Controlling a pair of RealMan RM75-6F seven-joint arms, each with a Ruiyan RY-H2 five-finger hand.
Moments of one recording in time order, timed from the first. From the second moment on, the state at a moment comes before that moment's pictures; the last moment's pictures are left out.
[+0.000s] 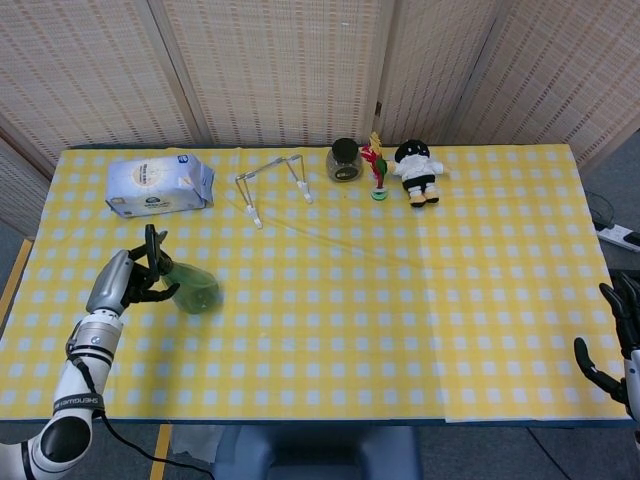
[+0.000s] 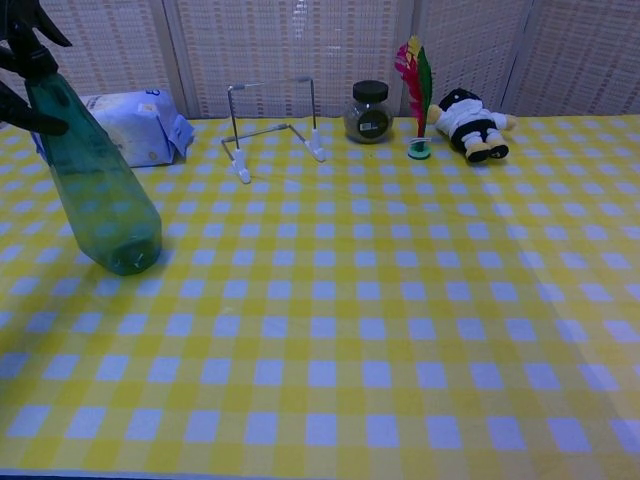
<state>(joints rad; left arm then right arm) -0.62 -1.10 -0.41 -2.07 0.45 1.17 0.18 -0.02 -1.11 0.09 -1.53 -1.69 1.82 0.21</state>
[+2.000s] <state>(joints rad) -0.40 -1.06 -0.18 -1.93 0.88 1.41 0.10 -0.02 -1.12 0.08 -1.53 -1.70 1.81 0.17</state>
